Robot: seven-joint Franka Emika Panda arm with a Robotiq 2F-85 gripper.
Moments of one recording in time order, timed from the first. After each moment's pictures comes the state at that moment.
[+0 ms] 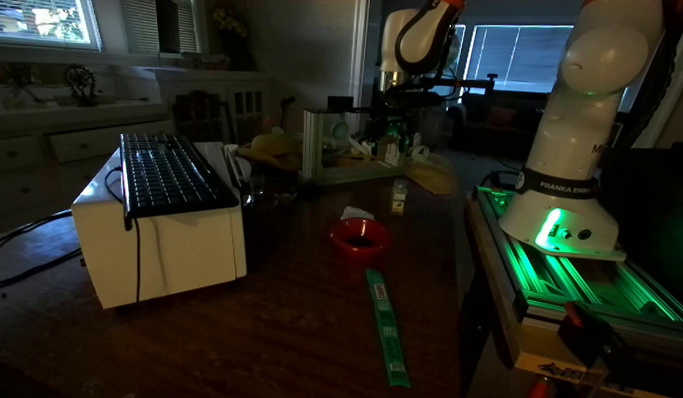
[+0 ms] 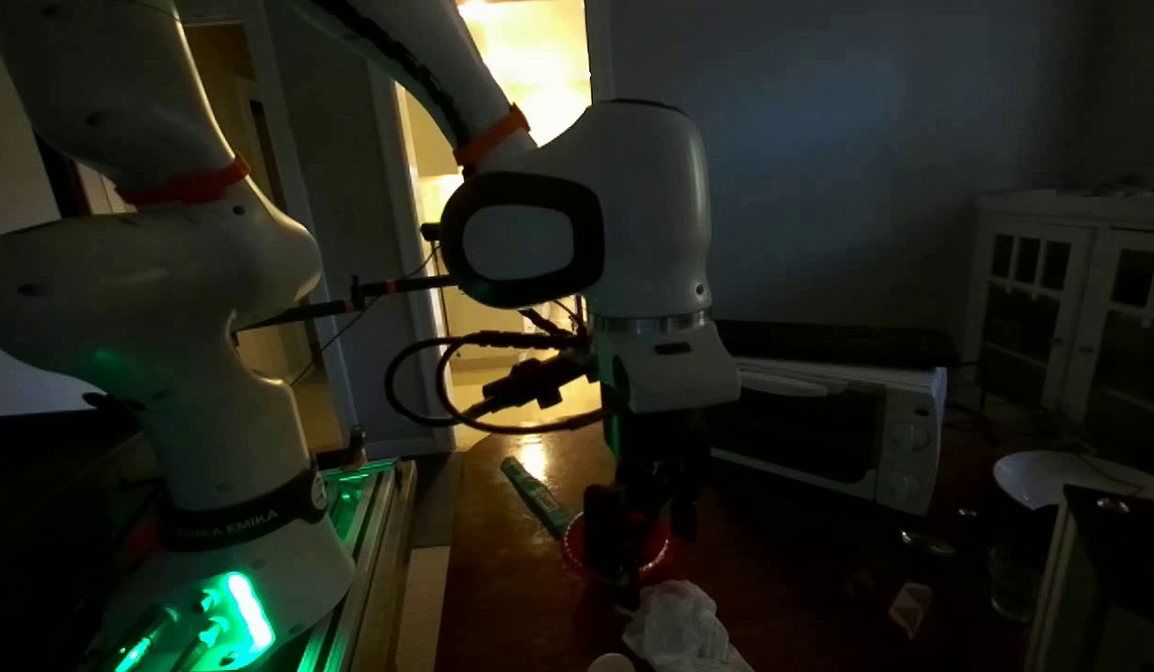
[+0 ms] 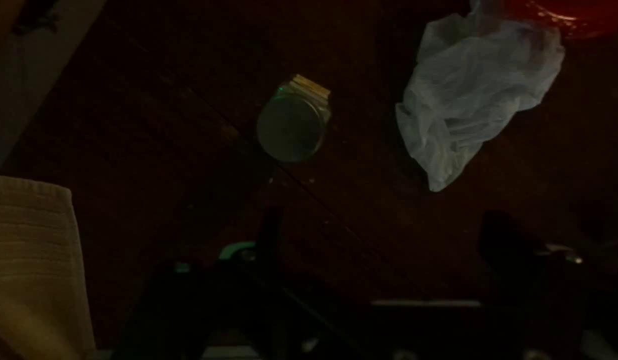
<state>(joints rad) -0.38 -0.10 -0.07 -2.76 -0.13 2.67 0.53</state>
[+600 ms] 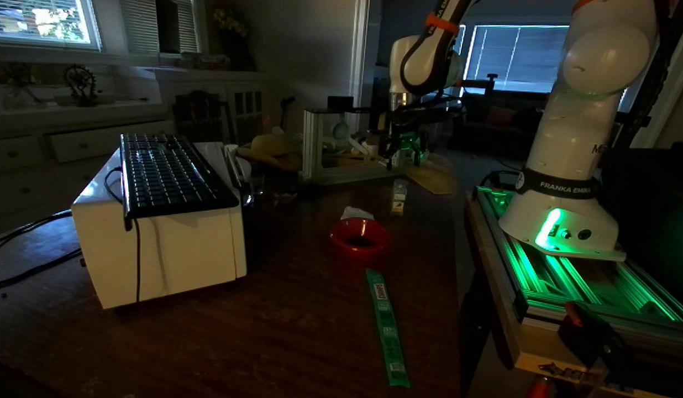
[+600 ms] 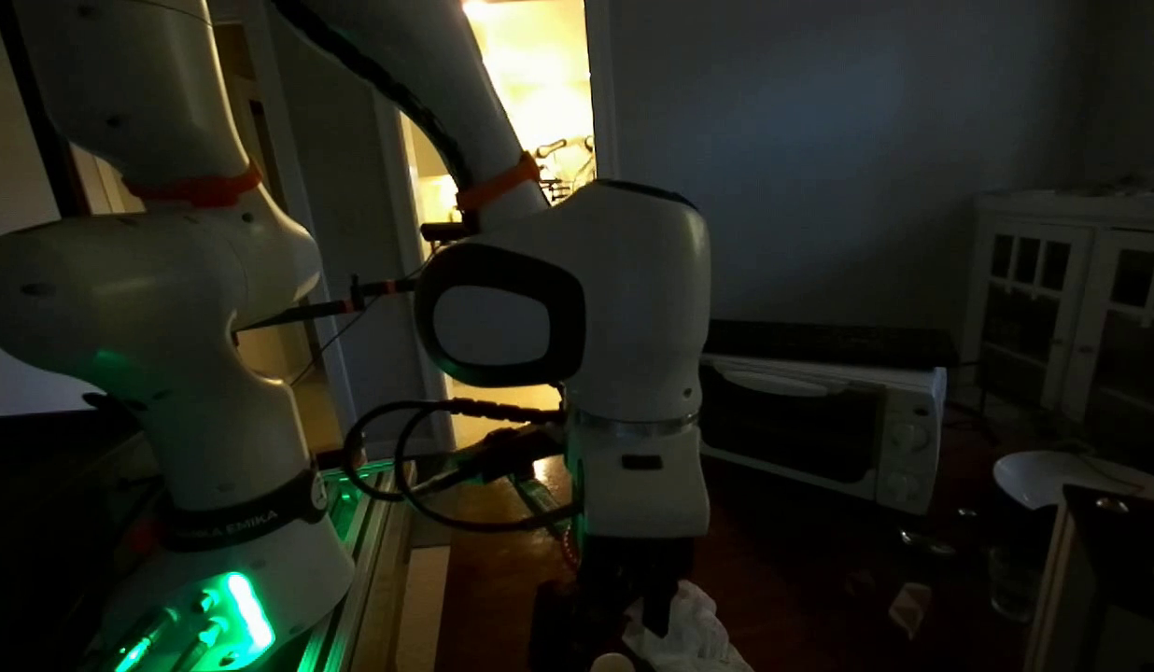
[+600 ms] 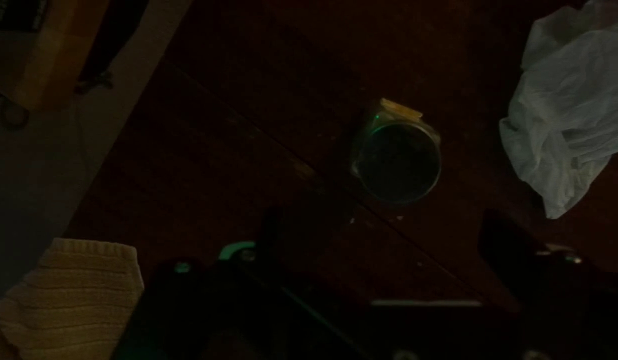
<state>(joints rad) -0.36 0.03 -0.21 -2.76 -0.18 2.72 0.57</state>
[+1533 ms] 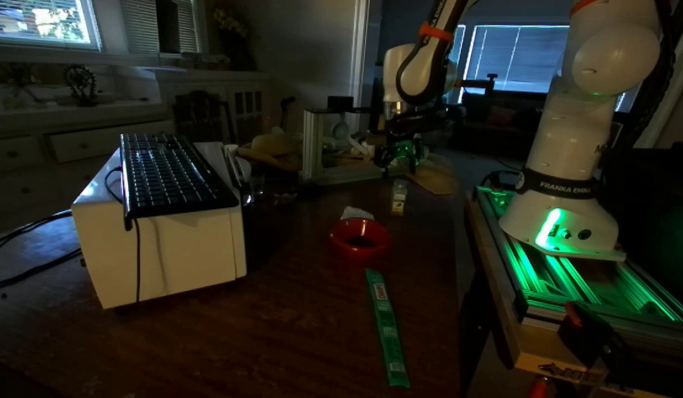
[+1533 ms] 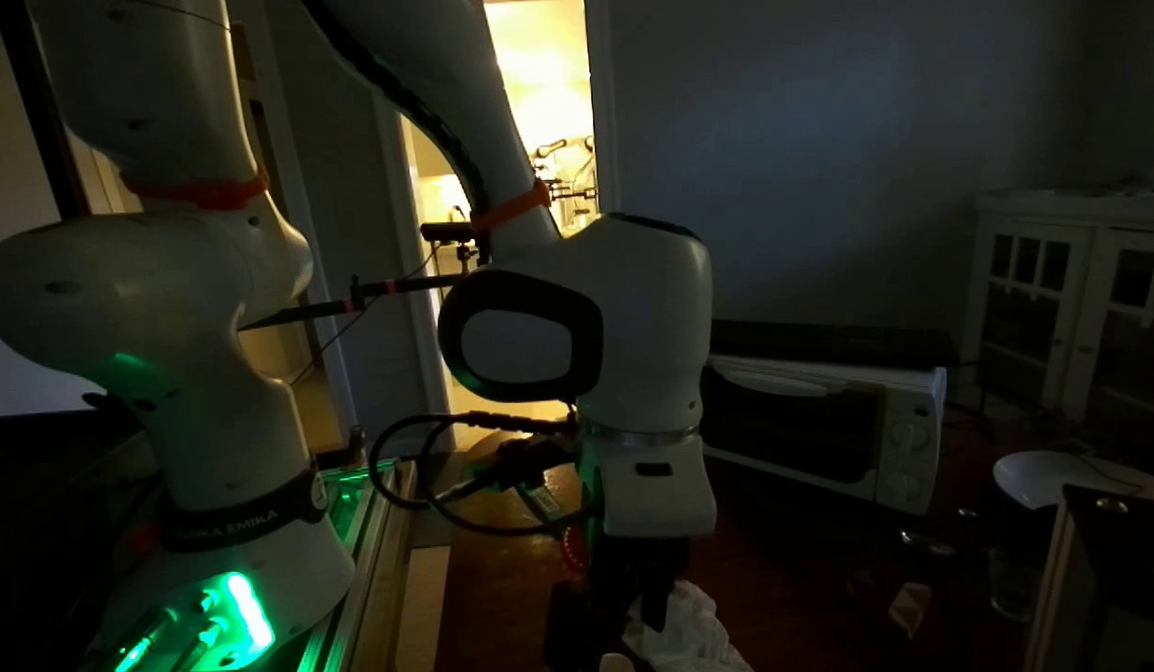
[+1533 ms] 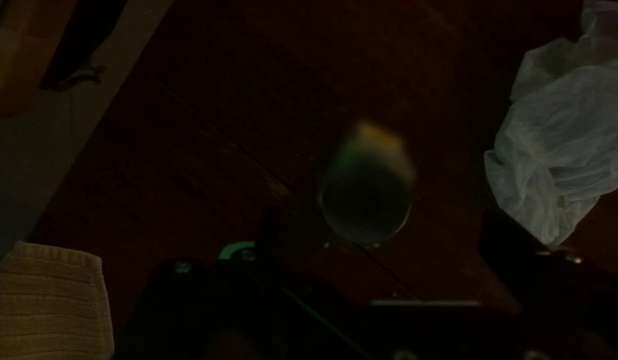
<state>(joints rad) -0.26 0.10 -0.25 -2.75 -0.17 2.77 0.58</state>
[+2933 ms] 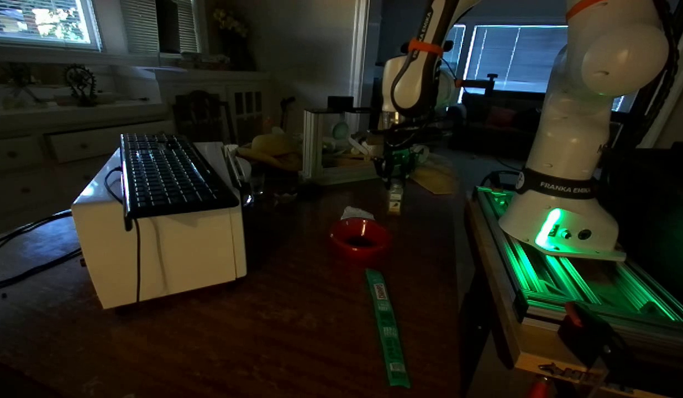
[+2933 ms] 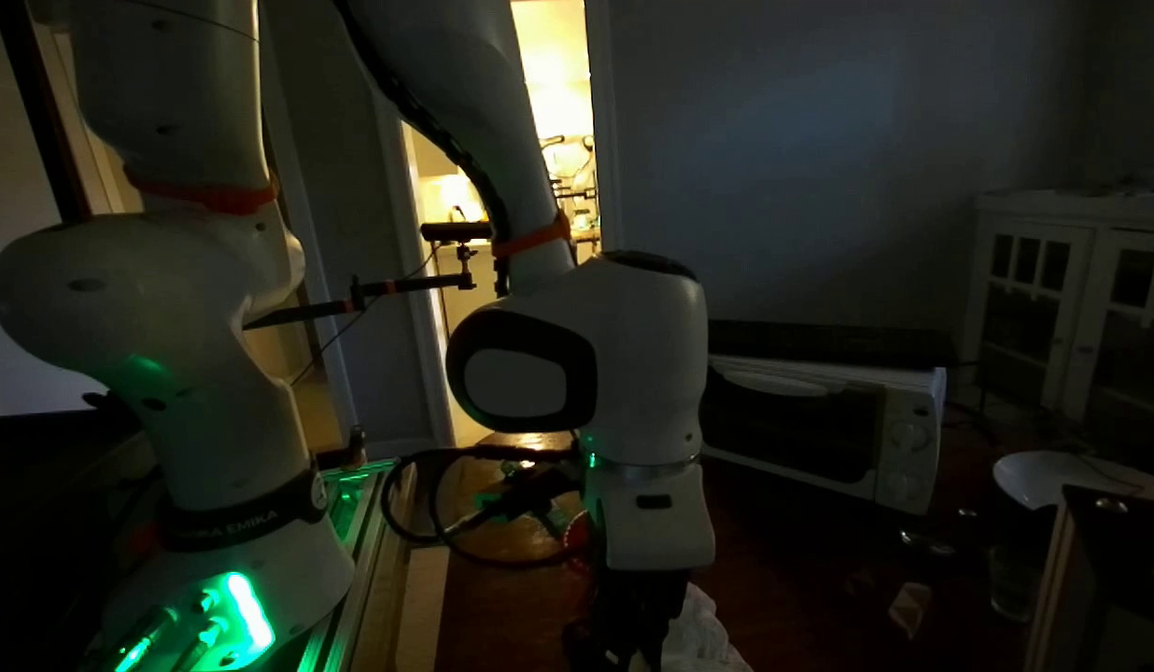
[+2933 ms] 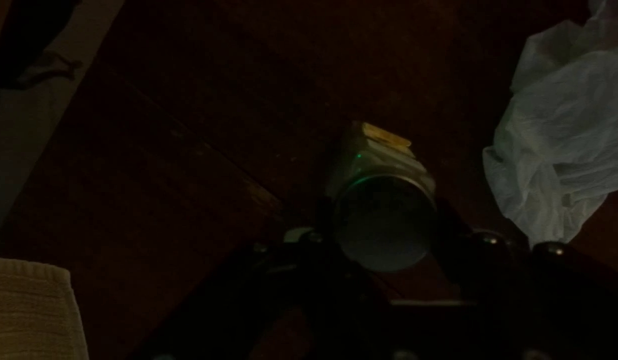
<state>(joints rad) -0.16 0.20 -0.31 -2.74 -0.04 2.88 0.51</state>
